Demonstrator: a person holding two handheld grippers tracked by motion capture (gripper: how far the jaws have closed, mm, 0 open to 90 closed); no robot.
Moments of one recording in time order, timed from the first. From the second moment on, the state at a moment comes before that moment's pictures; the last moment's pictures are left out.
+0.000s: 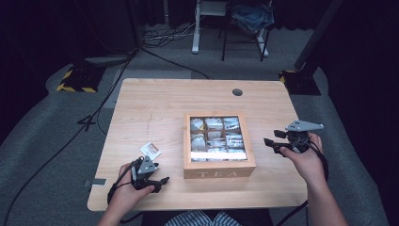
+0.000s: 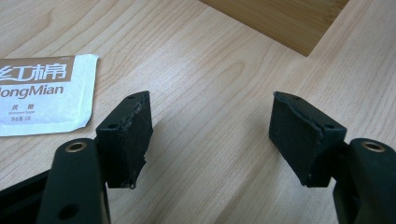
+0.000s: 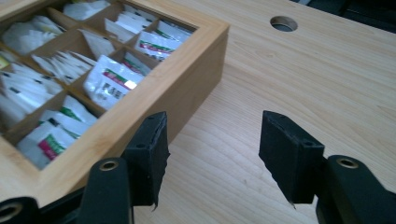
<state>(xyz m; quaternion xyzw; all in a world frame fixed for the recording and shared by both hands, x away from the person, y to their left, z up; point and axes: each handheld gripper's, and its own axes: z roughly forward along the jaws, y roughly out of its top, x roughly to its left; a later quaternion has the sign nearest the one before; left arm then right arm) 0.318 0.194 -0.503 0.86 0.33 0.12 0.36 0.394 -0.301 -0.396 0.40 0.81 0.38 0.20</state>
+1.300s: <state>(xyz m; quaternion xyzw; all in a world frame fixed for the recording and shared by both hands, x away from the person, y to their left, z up) 0.319 0.193 -0.503 0.86 0.33 0.13 0.36 0.434 -0.347 -0.476 0.45 0.78 0.36 0.23</state>
